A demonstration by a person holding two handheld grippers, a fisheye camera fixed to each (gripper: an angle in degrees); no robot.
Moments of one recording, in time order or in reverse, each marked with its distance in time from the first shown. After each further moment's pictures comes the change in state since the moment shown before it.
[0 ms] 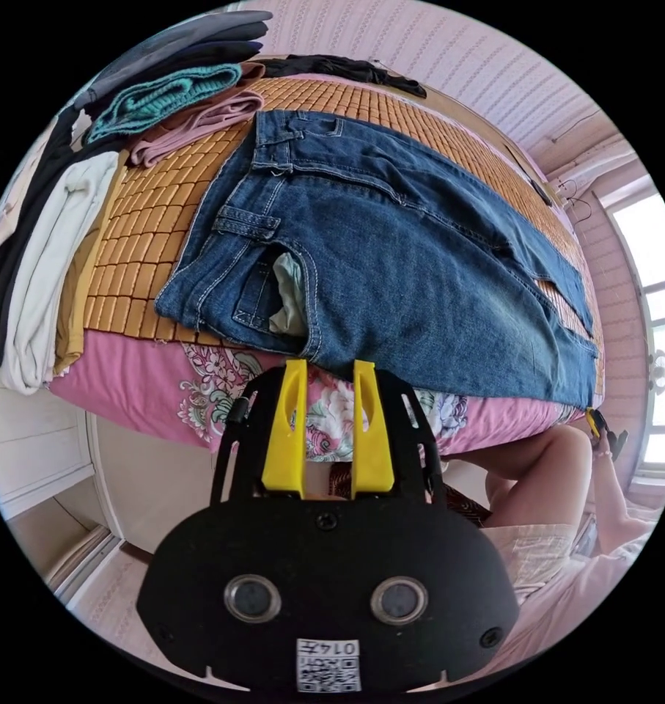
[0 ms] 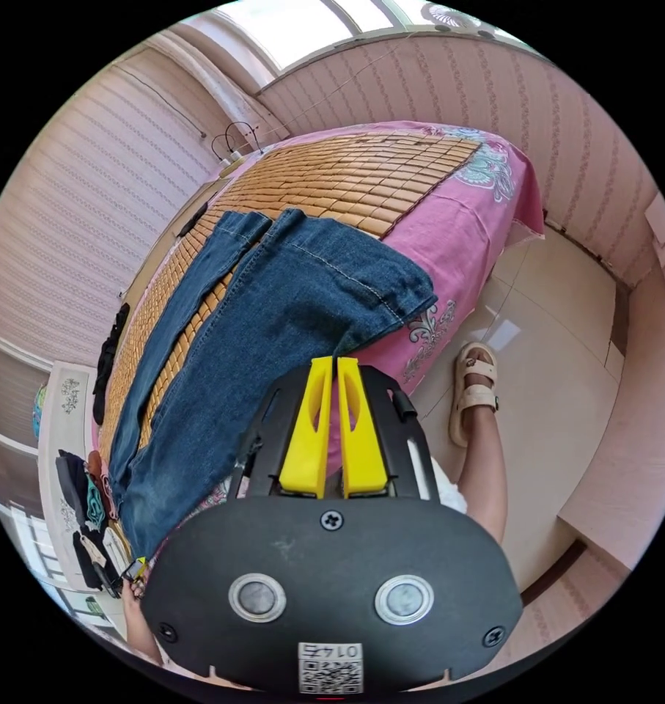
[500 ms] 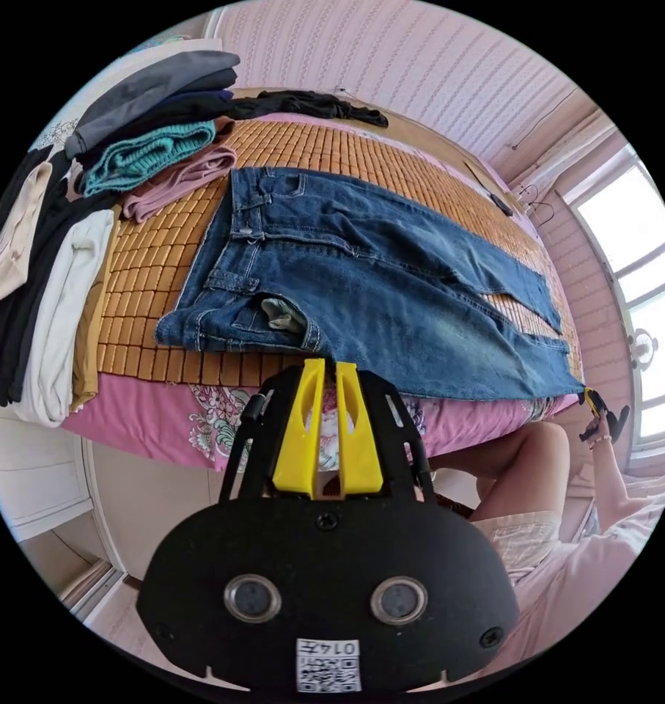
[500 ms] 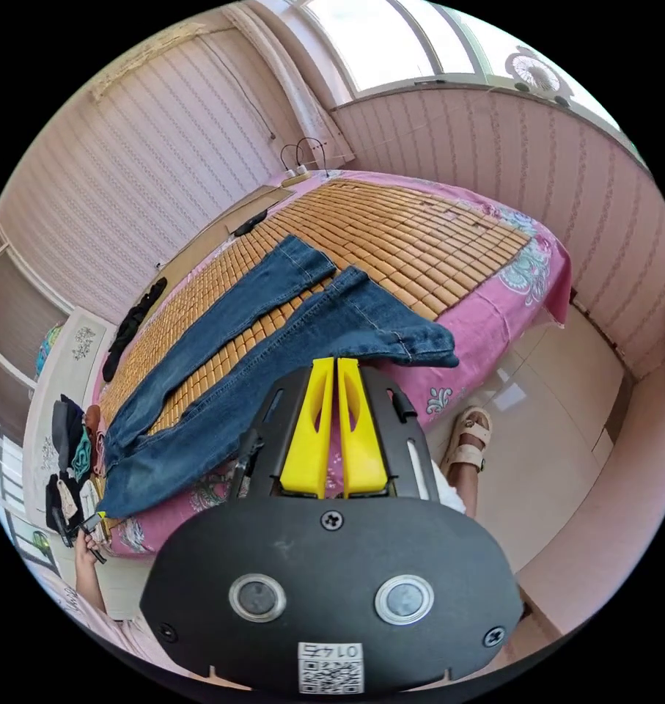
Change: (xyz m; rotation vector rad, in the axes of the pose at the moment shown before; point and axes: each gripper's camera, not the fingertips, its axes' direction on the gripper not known) left arm 0.029 -0.009 -0.053 0.166 0.078 0.075; right arm -0.094 -0.040 -0.055 0.095 -0.024 -0.301
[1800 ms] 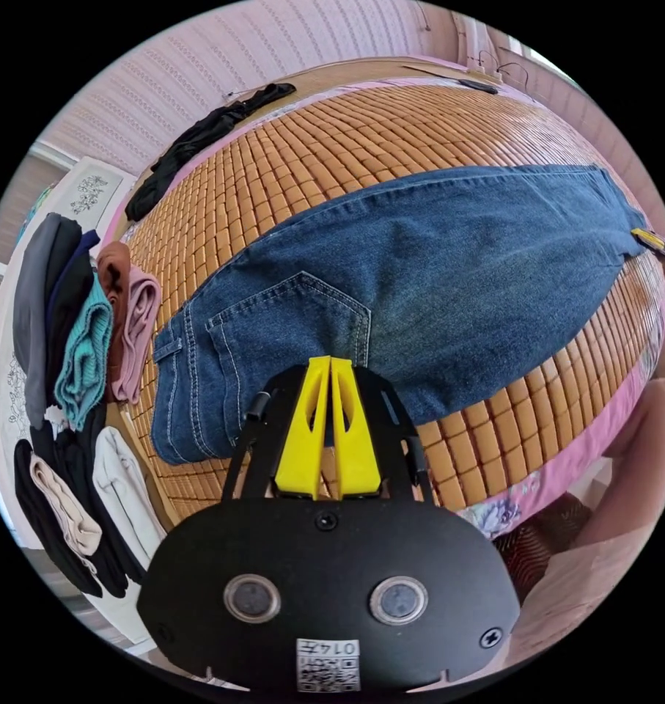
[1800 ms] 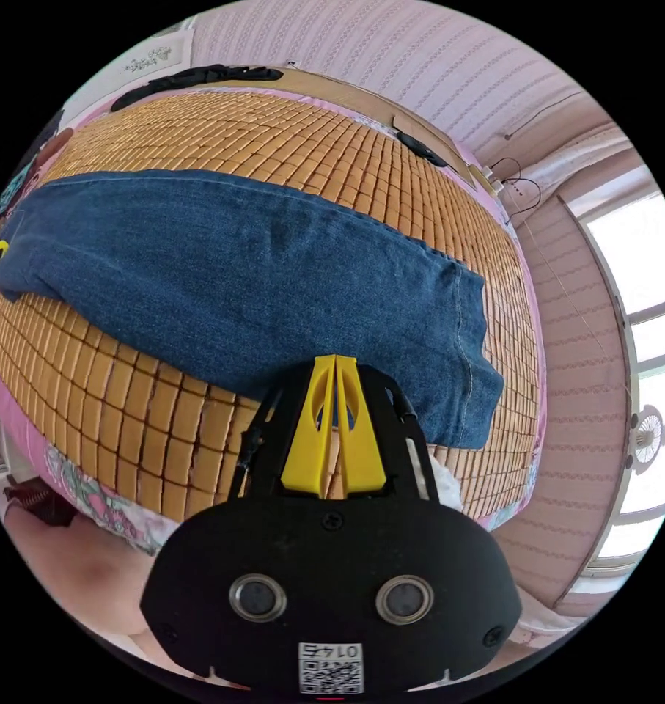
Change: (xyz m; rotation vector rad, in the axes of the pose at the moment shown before) left arm 0.230 -0.120 0.227 -0.186 -0.406 0.468; right arm -0.287 -0.076 0.236 -0.320 0.369 -0.907
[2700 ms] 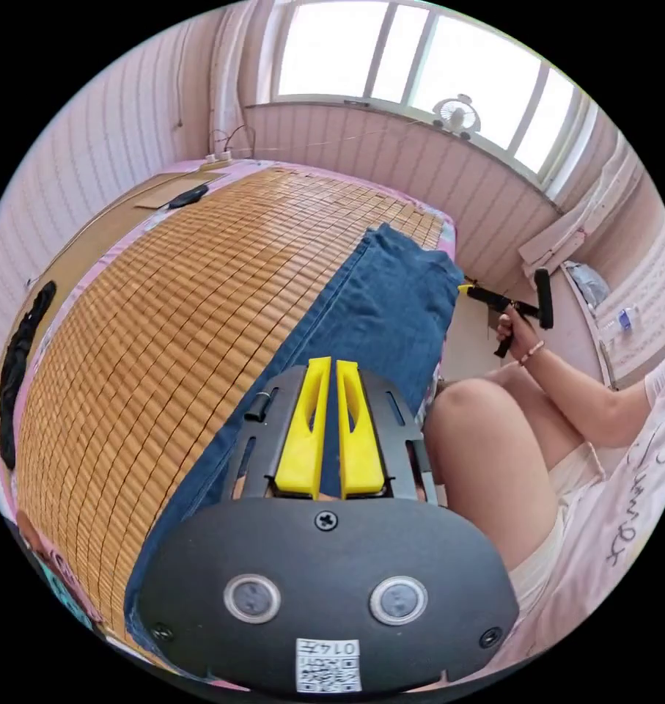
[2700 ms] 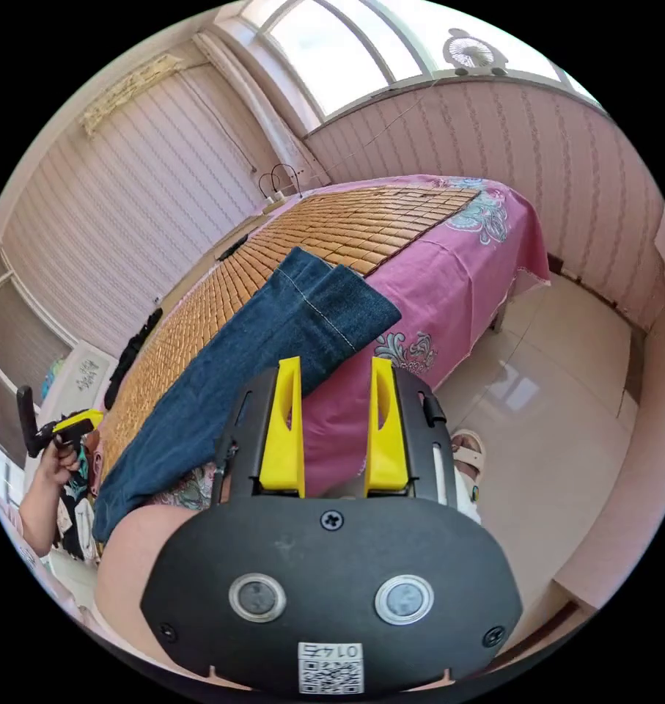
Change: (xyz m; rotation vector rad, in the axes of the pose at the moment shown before) left arm 0.405 -0.168 -0.083 0.405 0.528 0.595; right arm 0.067 0.421 0.088 0.478 -0.412 1.116
